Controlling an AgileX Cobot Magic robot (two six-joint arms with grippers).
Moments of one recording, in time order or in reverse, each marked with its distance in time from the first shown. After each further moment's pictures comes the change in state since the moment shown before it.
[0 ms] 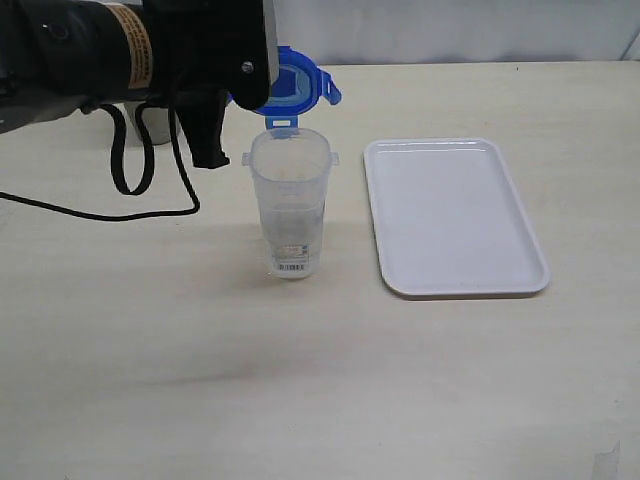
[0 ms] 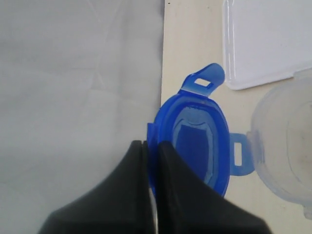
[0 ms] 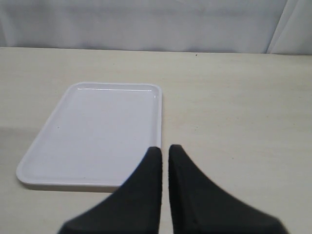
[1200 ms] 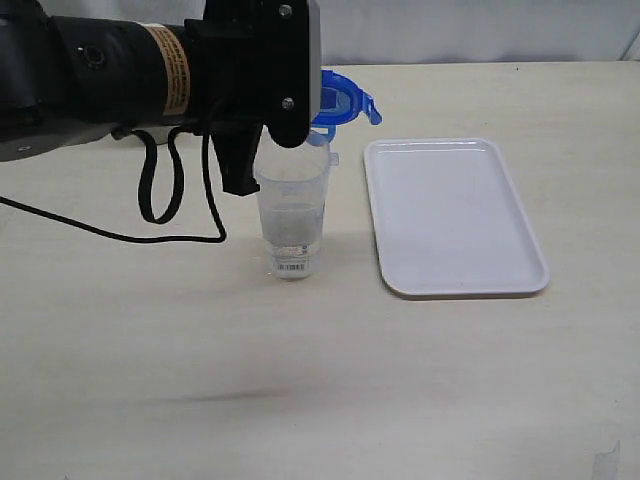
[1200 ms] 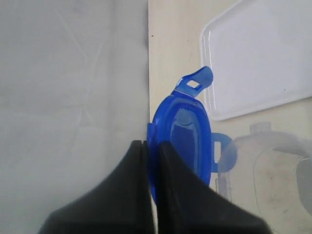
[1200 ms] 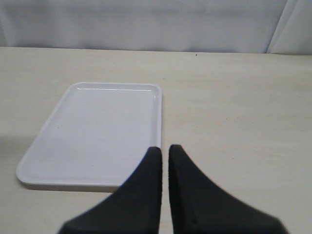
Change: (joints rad) left arm -0.108 0.000 0.000 0.004 0.021 0.015; right arm 0.000 0.000 0.000 0.000 0.000 0.000
